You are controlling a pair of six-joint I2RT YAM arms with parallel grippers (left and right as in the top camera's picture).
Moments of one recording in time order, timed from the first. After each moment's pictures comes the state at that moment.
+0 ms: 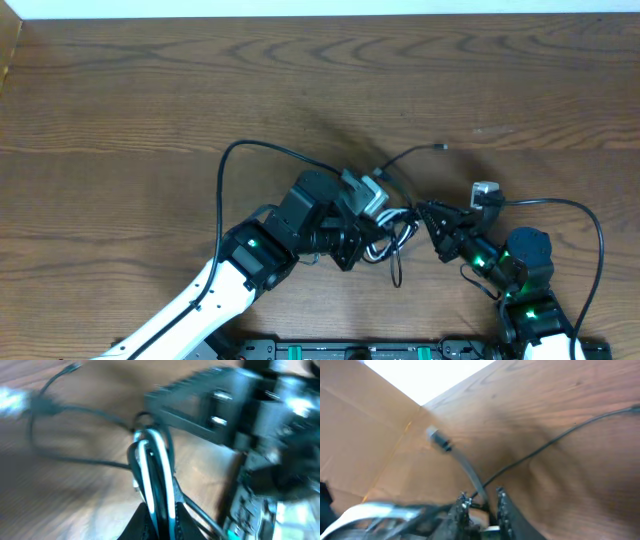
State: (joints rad) left arm -0.74 1.17 0.78 -0.34 0.51 -0.15; right arm 0.22 0.69 0.14 0.24 -0.48 0.60
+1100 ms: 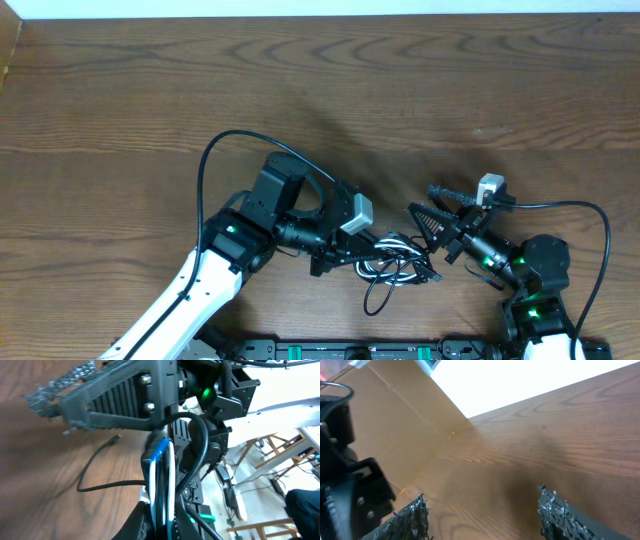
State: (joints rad) left arm -0.56 1.17 0.78 -0.39 1.09 0.28; right arm 0.16 0.69 0.14 0.50 -0.71 0.63
